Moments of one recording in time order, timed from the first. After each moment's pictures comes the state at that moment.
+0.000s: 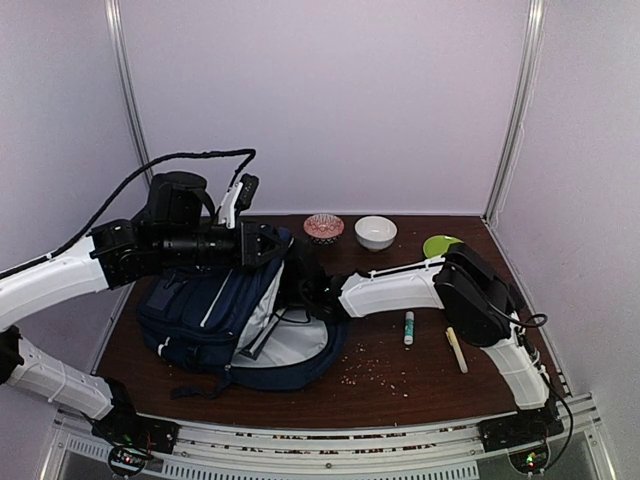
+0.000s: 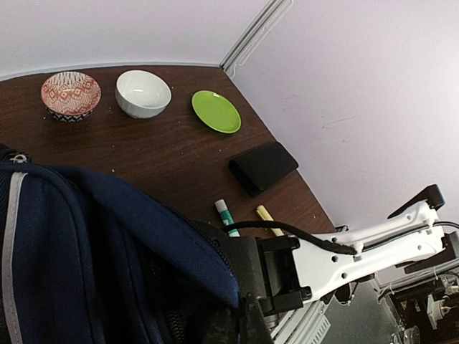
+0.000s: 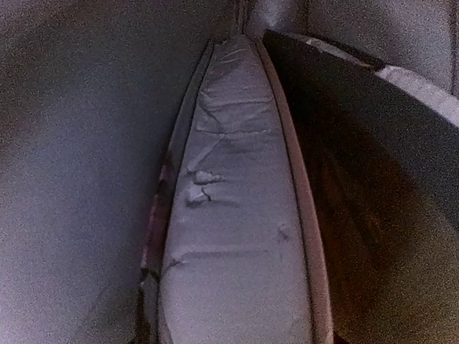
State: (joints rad) left arm -0.89 1.22 1.13 -0.29 0.16 -0.61; right arm 1.05 2.34 1.74 0.38 -0.29 1.42
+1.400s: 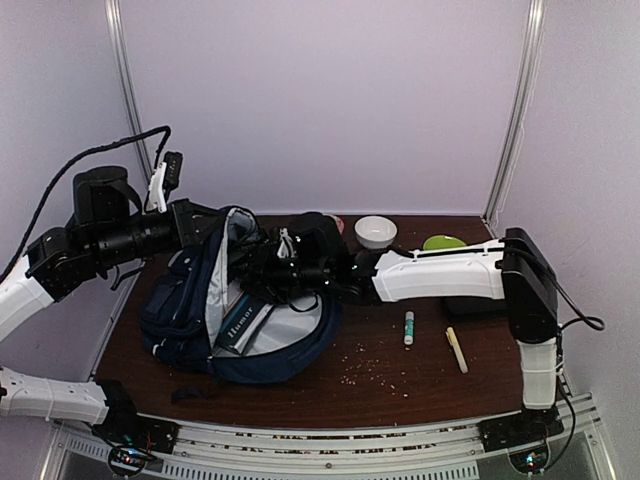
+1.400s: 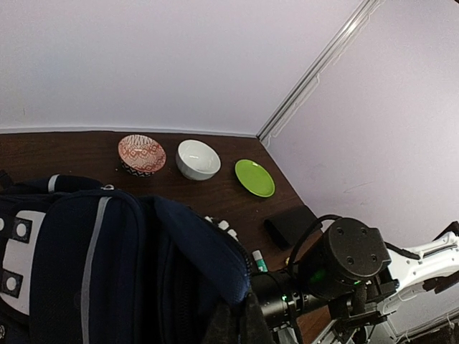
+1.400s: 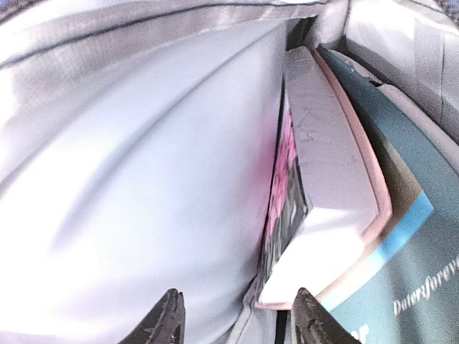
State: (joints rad) left arm -0.76 0.94 1.09 -0.39 0.00 -0.57; right arm 1.06 2.06 1.60 0.19 -0.25 1.31
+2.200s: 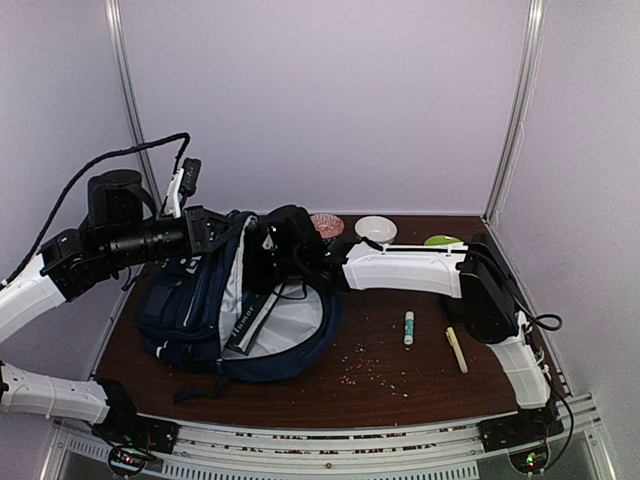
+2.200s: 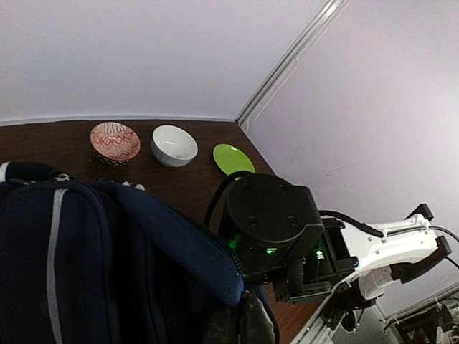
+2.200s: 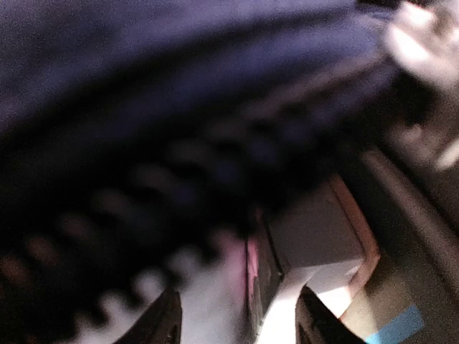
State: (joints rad) left arm -0.77 0.98 1.05 -0.32 0.14 -0.59; right arm 1.03 2.29 1.94 0.02 -0.23 1.31
